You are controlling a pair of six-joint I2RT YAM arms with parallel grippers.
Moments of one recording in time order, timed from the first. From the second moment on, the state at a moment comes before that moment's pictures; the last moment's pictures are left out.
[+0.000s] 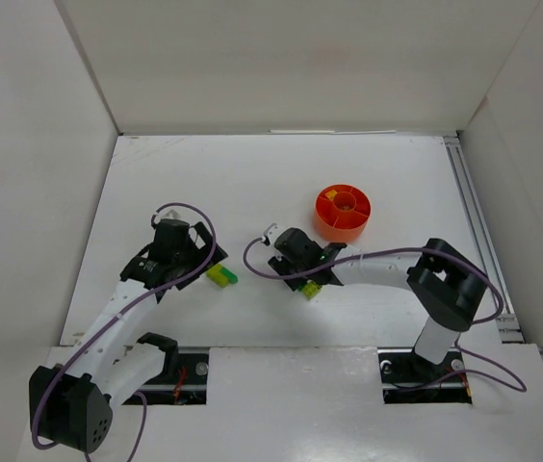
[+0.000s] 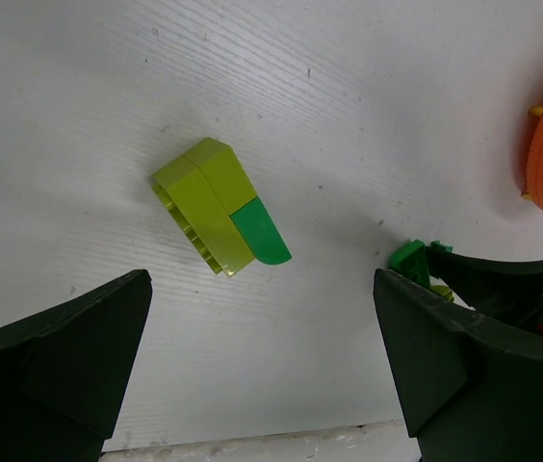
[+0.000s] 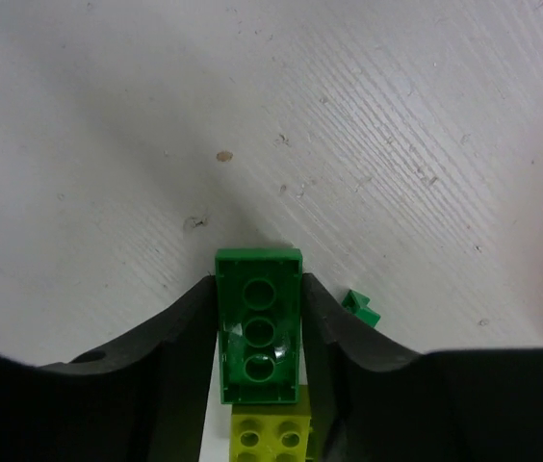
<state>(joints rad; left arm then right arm) -0.31 0.91 0.63 -0.60 0.01 -0.86 0.95 1.74 0.99 -0.21 0.15 0.07</state>
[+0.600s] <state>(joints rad) -0.31 0.95 0.67 -0.59 0.00 -0.84 0.85 1.54 1.01 -0.19 0.04 -0.11</state>
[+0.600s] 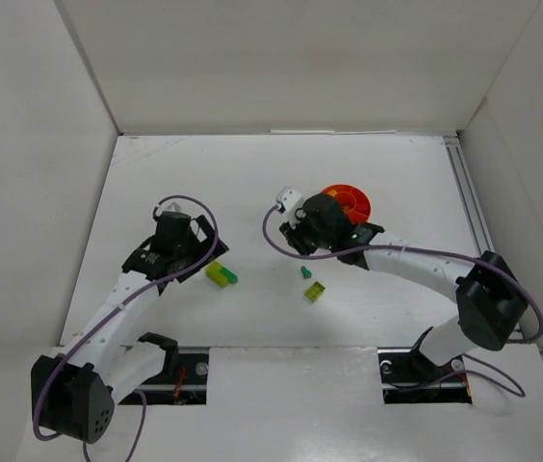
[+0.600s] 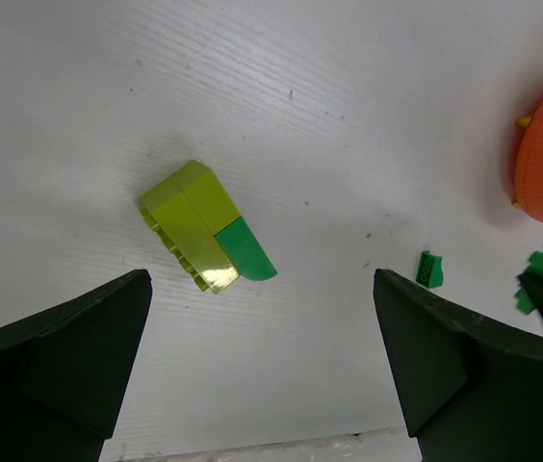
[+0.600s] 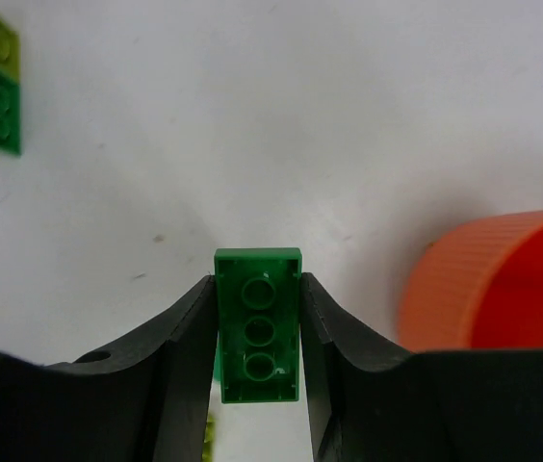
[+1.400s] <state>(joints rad) -0.31 1.24 0.89 -0.50 -0.02 -0.78 0.53 1.61 1.14 -0.09 -0.05 -0.30</state>
